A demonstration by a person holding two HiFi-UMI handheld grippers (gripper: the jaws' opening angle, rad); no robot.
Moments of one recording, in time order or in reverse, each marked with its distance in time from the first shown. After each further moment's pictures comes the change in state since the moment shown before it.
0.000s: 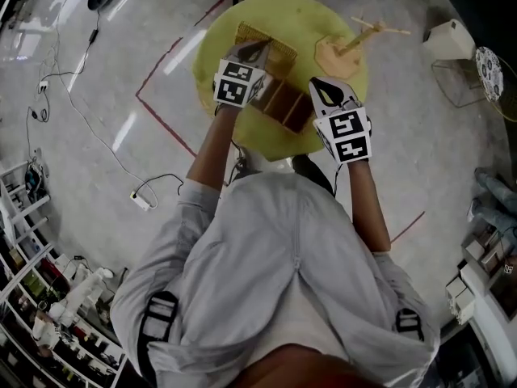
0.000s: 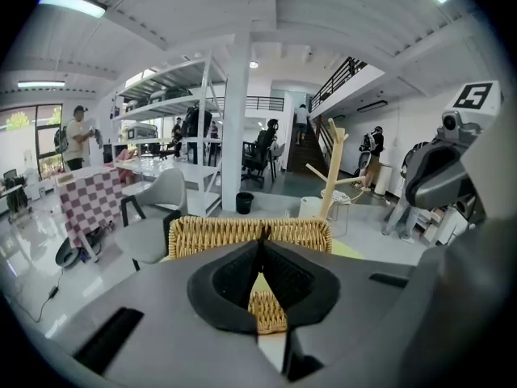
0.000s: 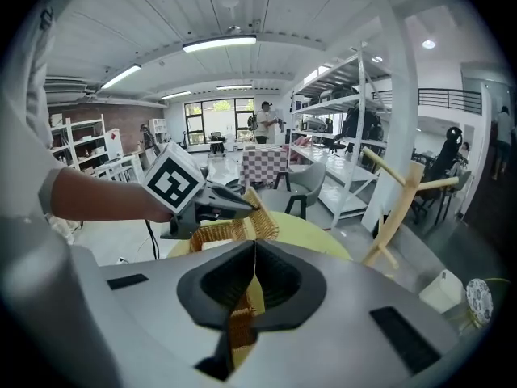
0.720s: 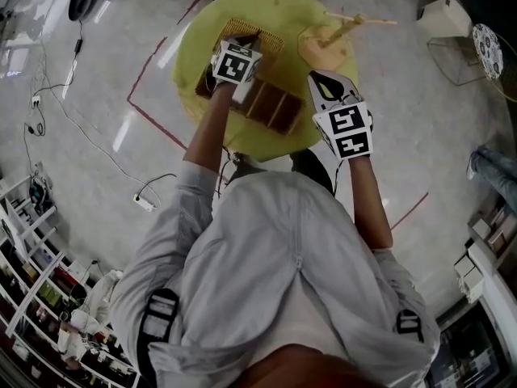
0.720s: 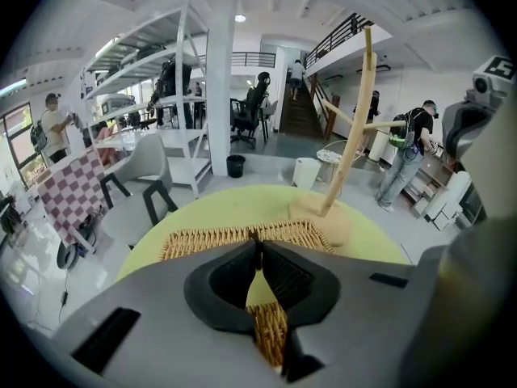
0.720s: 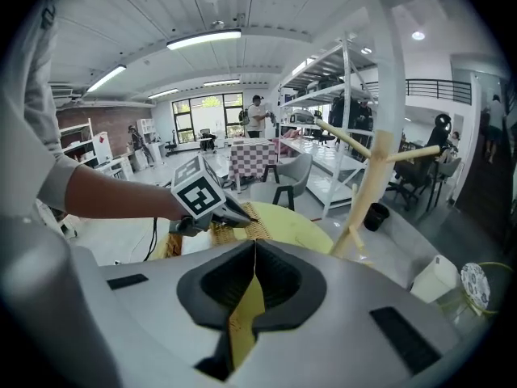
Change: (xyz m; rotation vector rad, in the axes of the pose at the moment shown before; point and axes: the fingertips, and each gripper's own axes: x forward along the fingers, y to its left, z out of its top) left arm 0.100 0.000 -0.040 0.077 0.290 -0.066; right arm 0.005 -0.056 -0.026 0.068 0.041 -0.038
